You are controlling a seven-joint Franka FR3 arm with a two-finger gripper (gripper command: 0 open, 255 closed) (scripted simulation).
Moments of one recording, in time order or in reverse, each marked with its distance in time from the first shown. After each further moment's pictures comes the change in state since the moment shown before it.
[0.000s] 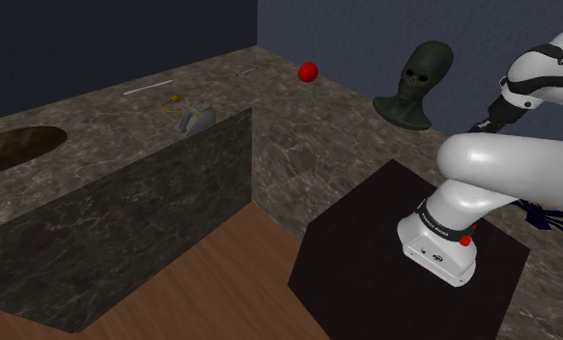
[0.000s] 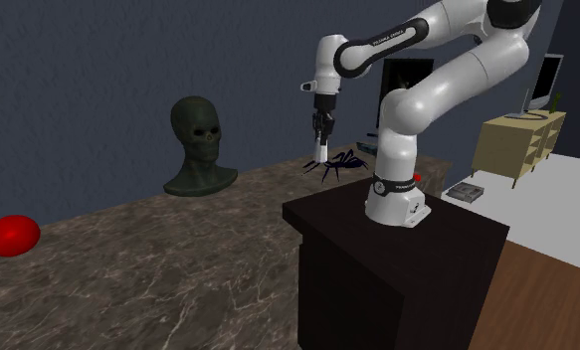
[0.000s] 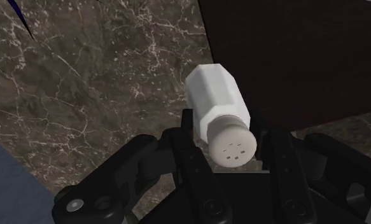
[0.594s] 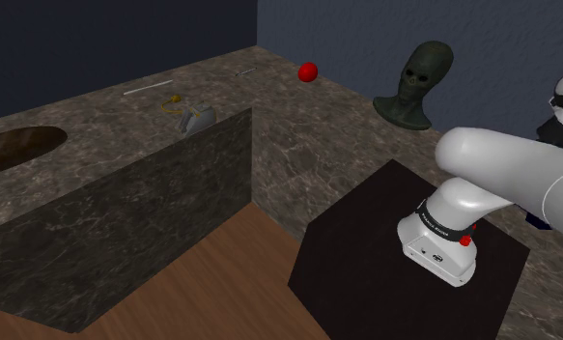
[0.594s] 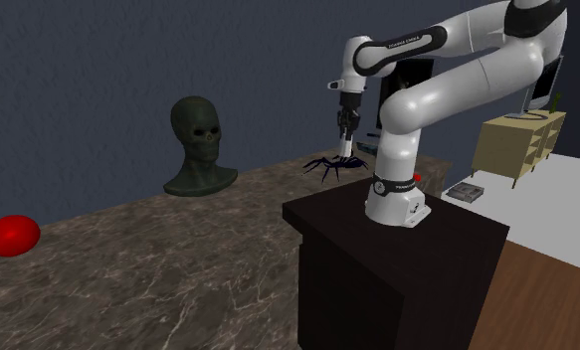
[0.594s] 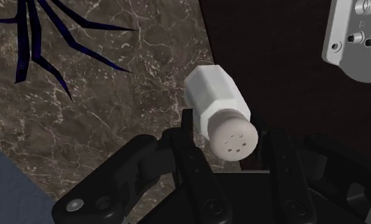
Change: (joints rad) arm -0.252 -0.114 -0.170 0.044 -0.160 -0.150 -0.293
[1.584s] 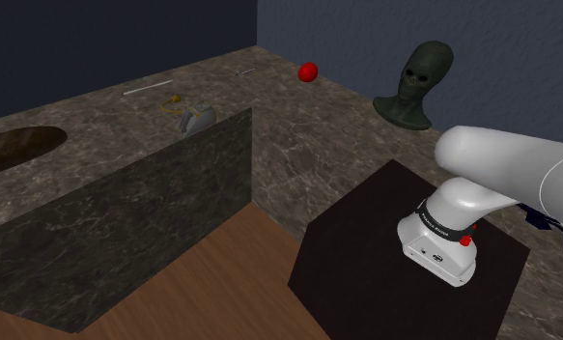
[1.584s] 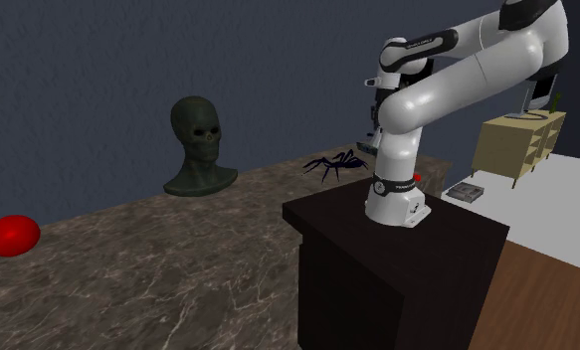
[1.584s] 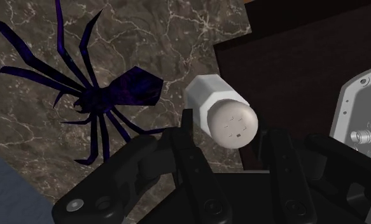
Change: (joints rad) arm -0.061 0.071 -0.310 0.326 -0.173 -0.084 -0.400
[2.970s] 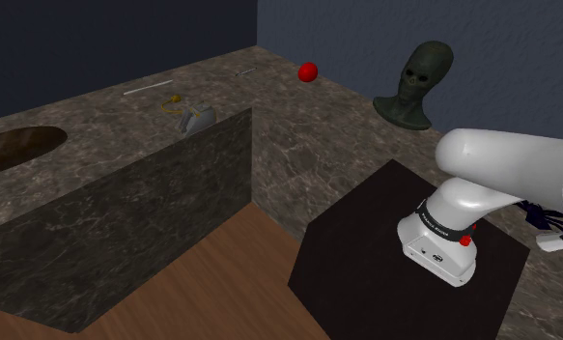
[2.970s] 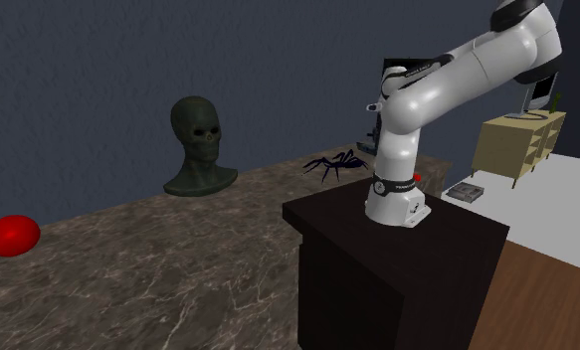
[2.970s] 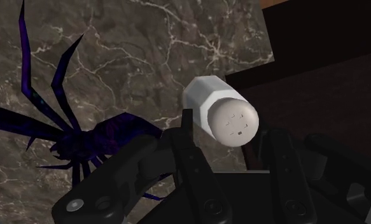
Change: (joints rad) arm 0.116 0.056 -0.334 -0.014 -0.221 0.208 0.009
